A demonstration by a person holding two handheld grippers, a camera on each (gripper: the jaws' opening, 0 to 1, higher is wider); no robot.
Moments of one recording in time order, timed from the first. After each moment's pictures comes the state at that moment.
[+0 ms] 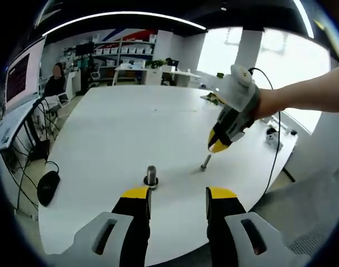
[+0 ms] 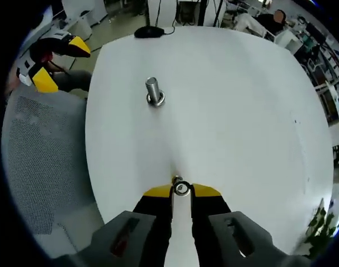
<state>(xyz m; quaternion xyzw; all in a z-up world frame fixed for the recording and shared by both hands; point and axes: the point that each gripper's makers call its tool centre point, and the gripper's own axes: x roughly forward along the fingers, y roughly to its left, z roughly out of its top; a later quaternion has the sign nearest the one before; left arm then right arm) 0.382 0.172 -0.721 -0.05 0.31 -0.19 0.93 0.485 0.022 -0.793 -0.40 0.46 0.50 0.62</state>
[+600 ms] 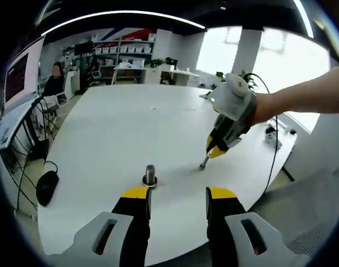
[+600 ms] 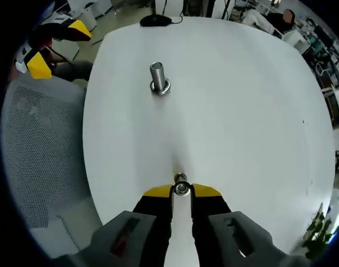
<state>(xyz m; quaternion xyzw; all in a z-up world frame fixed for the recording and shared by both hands) 0.382 0.170 -0.723 -0.05 0.31 -0.20 0.93 0.485 0.021 -0.815 -0.42 0.47 0.50 0.60</state>
